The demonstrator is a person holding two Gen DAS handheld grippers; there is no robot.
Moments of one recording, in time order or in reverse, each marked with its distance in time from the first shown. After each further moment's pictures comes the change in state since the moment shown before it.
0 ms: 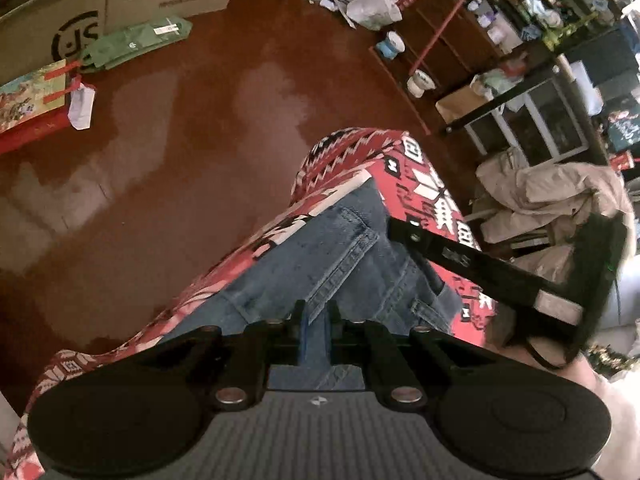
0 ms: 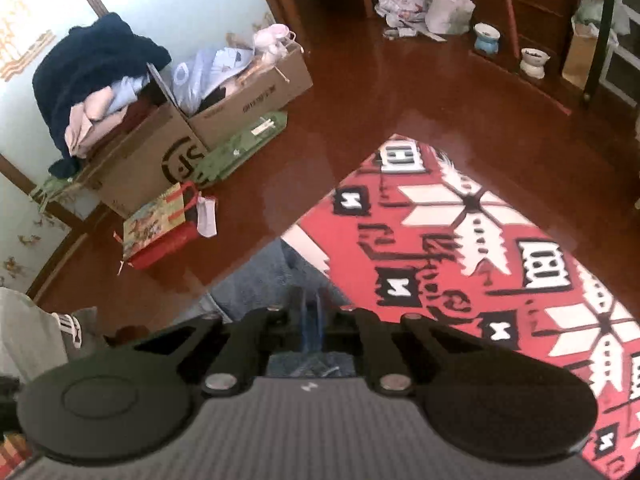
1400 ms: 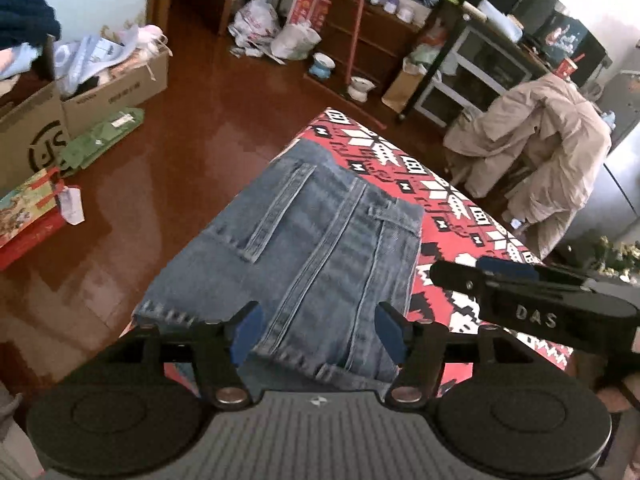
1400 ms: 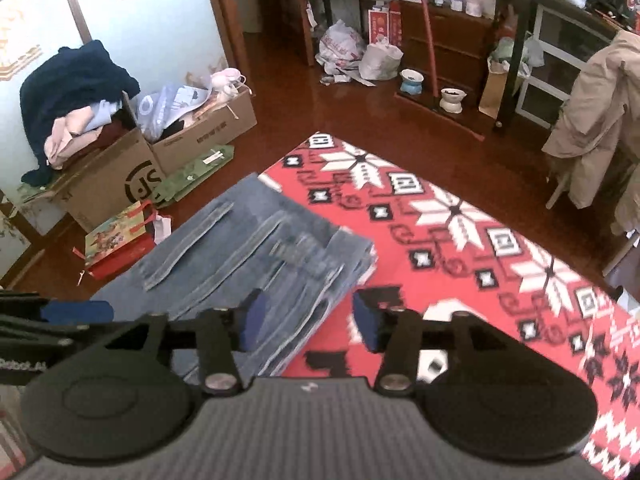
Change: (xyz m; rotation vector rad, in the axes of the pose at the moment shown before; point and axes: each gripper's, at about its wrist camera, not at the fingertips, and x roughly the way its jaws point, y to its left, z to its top) left arm -0.041 -0.025 -0.104 0.362 -0.173 0.034; right arm -0.154 0.047 -0.141 0.010 -0.166 -0.215
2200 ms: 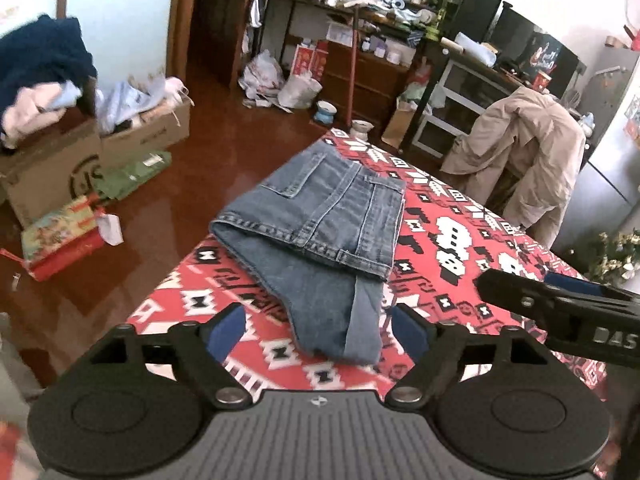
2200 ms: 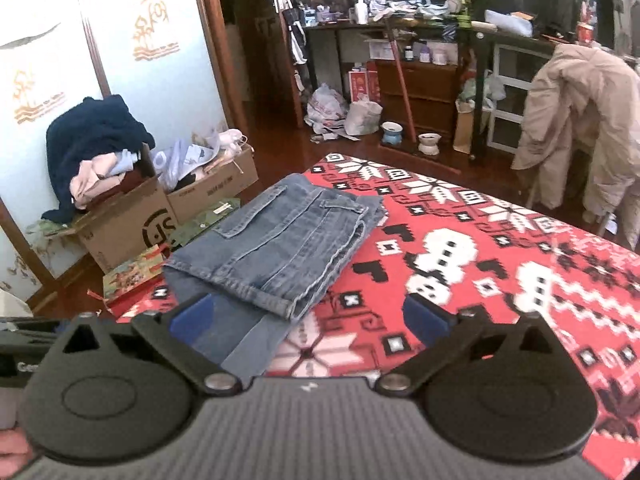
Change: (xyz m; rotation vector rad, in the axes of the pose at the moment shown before) left arm -0.116 0.000 -0.119 0.066 -0.170 0.046; right arm -0.142 0.066 -0.134 0.068 -0.207 -0.035
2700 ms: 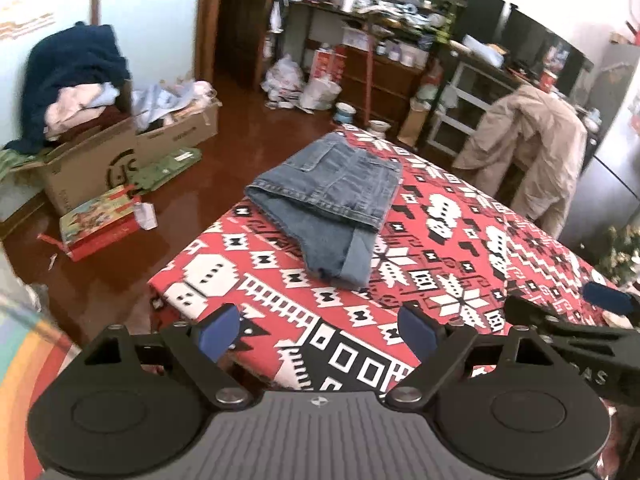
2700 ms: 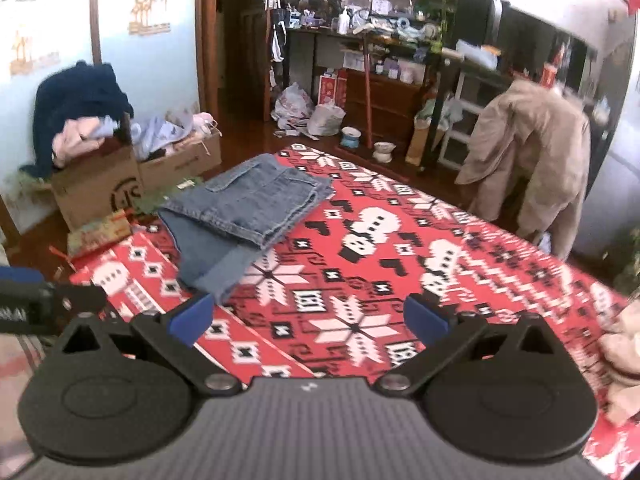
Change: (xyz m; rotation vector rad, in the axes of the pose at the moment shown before) left arm -0.087 -0.017 -0.057 -0.013 -0.003 0.087; right arm -0.127 0.030 -0.061 -0.147 -0.007 -0.190
